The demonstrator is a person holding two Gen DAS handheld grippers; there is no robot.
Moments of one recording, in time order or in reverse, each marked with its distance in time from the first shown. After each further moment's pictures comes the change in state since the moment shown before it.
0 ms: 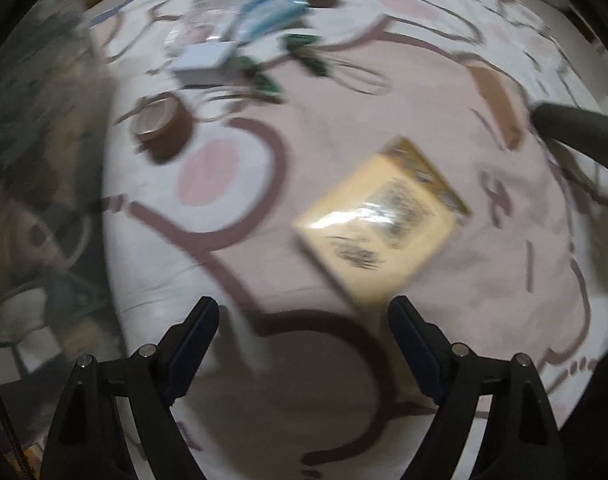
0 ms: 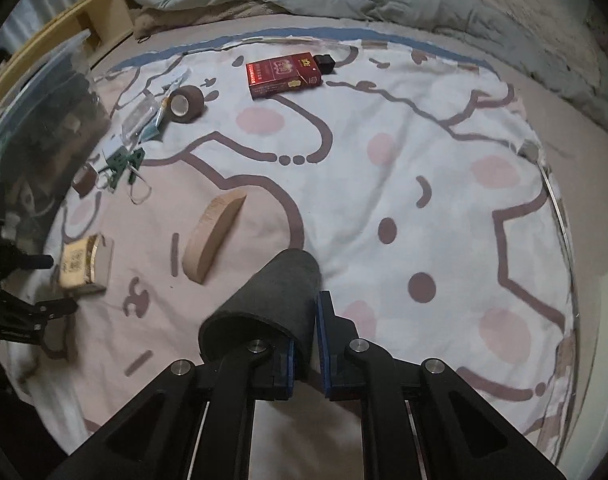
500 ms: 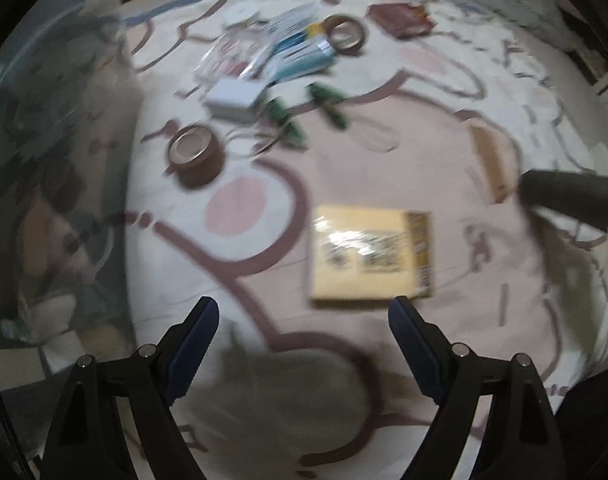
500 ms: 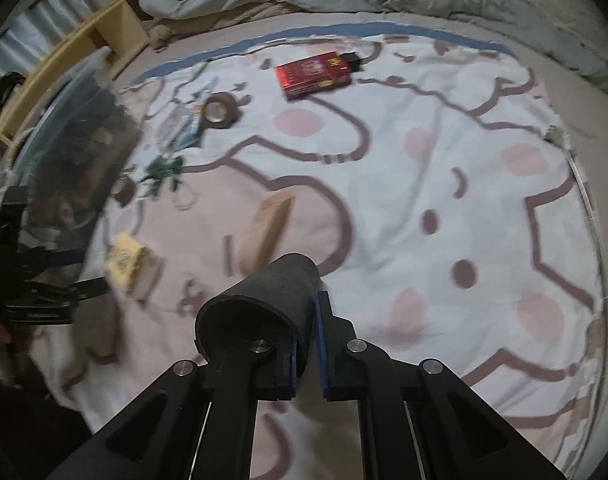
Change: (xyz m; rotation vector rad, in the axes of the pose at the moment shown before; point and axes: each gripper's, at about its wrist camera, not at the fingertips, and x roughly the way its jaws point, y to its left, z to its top) left arm -0.029 0.007 0.006 -0.061 -0.093 -0.091; right arm -0.014 0.017 -0.001 0.032 0.029 0.144
